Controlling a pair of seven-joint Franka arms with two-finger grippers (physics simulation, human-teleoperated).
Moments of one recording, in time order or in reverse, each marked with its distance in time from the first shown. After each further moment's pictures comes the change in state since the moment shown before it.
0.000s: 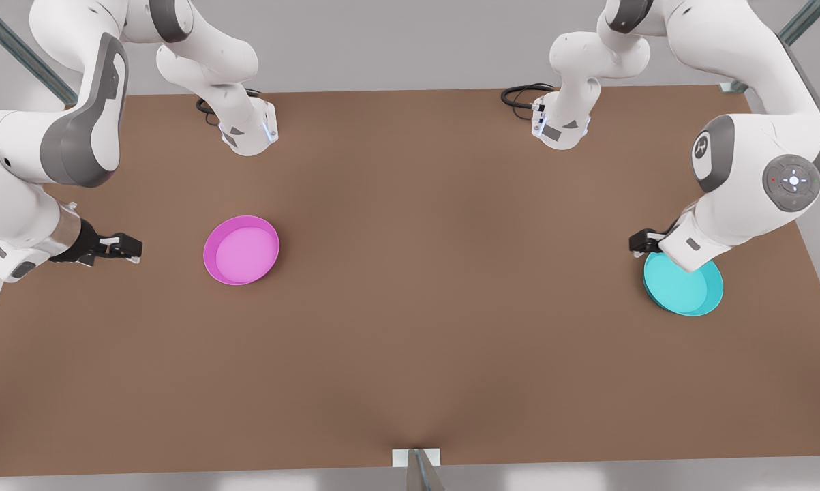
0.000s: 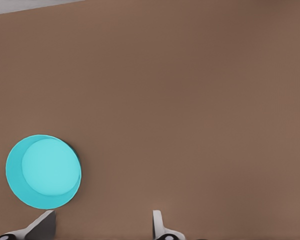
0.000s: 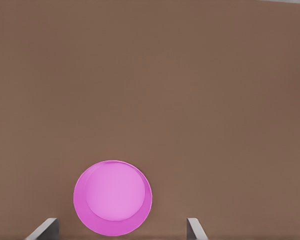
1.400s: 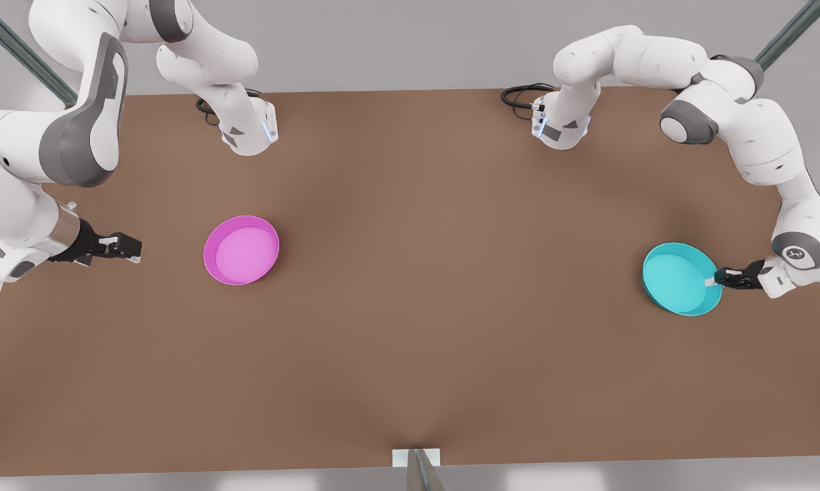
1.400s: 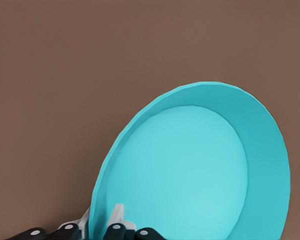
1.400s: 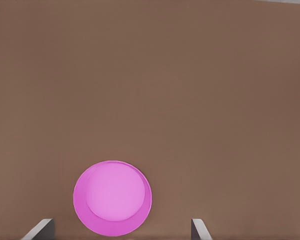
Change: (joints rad) left arm 0.515 0.664 0.302 -0.005 -0.564 0.340 1.048; right arm -0.002 0.000 0.000 0.005 0.000 0.000 0.000
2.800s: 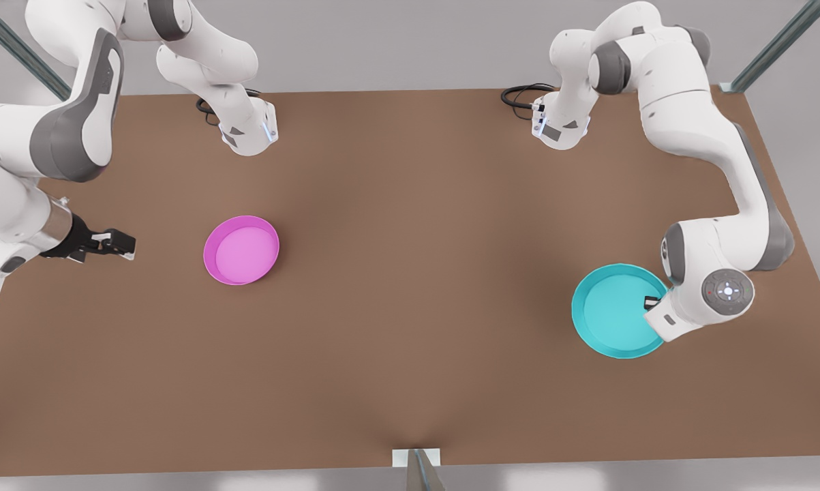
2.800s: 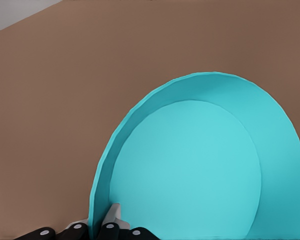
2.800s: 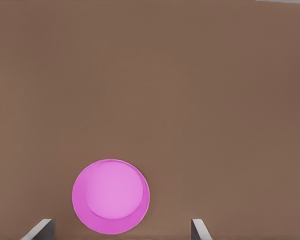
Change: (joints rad) left arm -0.686 -0.338 0.004 0.046 0.655 -0.111 -0.870; right arm -0.008 -0.009 -0.006 0.001 -0.001 -0.010 -0.003
